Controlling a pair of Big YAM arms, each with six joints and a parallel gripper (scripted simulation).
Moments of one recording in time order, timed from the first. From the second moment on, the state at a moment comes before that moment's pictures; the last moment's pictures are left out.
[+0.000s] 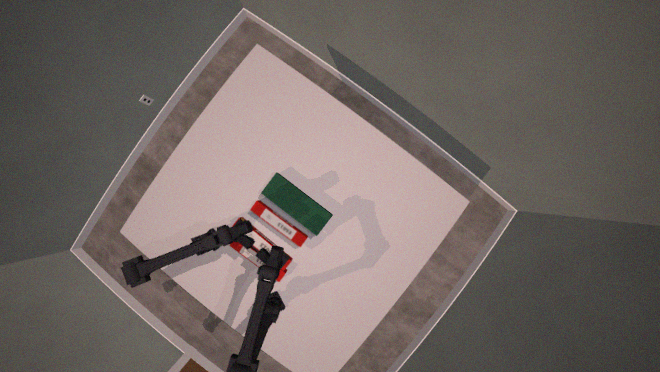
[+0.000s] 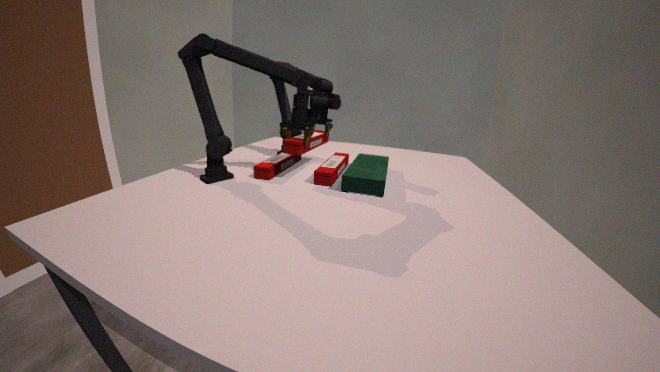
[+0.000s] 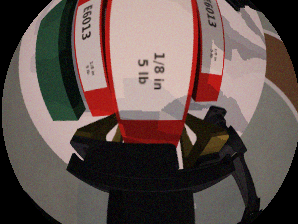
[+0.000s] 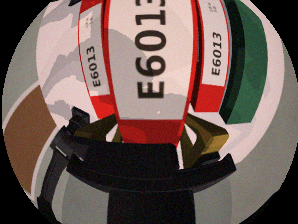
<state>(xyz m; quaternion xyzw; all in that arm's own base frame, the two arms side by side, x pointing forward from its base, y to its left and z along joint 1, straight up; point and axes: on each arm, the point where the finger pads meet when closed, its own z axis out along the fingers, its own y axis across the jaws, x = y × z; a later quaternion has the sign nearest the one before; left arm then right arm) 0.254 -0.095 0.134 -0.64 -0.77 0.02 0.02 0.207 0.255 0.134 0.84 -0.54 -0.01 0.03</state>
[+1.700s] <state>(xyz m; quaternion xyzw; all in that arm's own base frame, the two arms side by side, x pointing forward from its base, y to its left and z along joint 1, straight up) 0.293 -0.094 0.141 -0.65 -0.76 0.02 0.02 0.243 0.264 0.143 0.84 -0.54 -0.01 0.03</state>
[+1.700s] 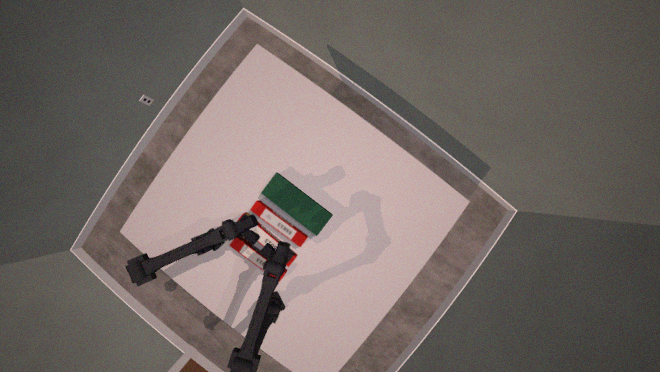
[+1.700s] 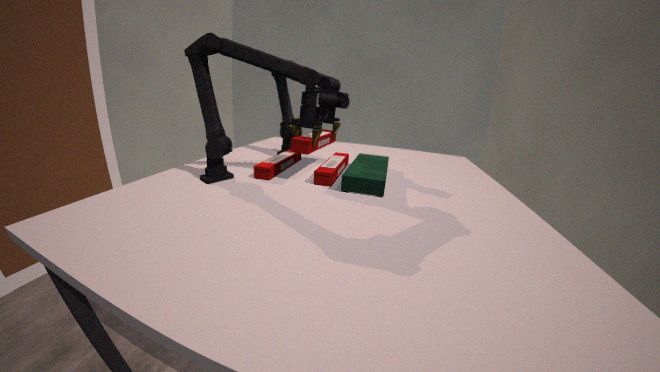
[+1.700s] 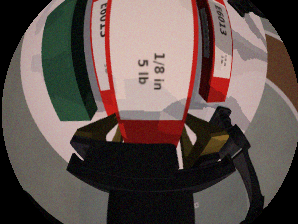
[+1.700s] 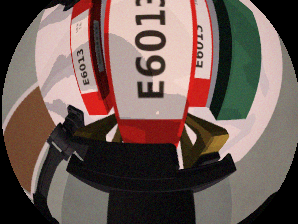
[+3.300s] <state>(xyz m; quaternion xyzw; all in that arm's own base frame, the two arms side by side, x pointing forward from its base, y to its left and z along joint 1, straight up) 0.300 -0.092 0.142 -0.64 -0.76 0.01 0.01 0.250 0.268 0.142 0.84 -0.54 -0.01 0.02</state>
